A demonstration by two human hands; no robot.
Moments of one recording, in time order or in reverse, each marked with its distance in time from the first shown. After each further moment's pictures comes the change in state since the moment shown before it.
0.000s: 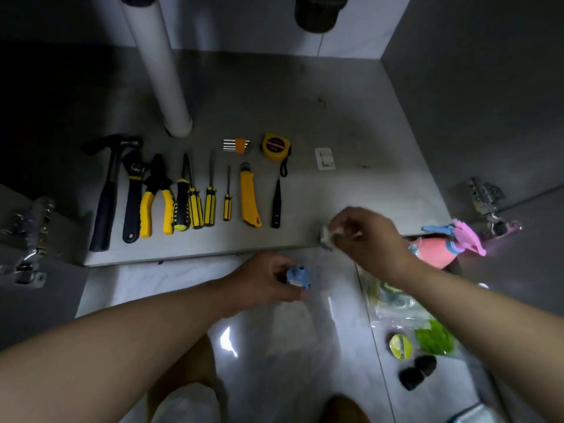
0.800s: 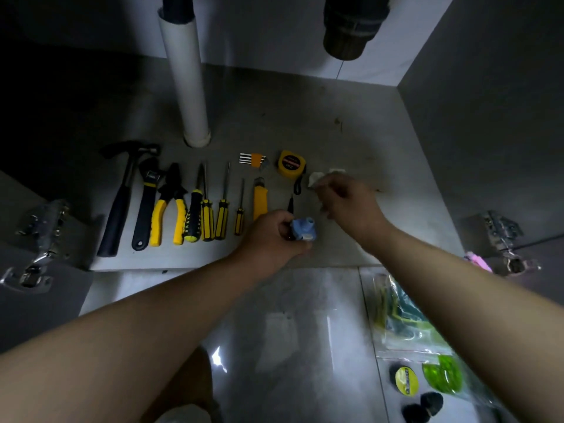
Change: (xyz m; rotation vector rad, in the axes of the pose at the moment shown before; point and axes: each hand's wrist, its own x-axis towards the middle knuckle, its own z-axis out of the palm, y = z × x) left_hand 0.032 0.050 -0.030 -0.021 0.437 0.185; right_hand 0.094 -0.048 0.014 0.168 0.068 0.002
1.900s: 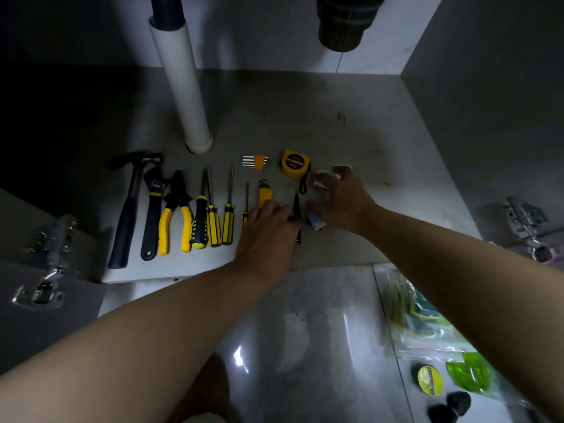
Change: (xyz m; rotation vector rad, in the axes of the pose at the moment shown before) left_hand 0.022 -0.028 -0.007 1.149 0.085 0.454; right_hand 0.029 0.019 0.018 -0.465 -0.177 0.048
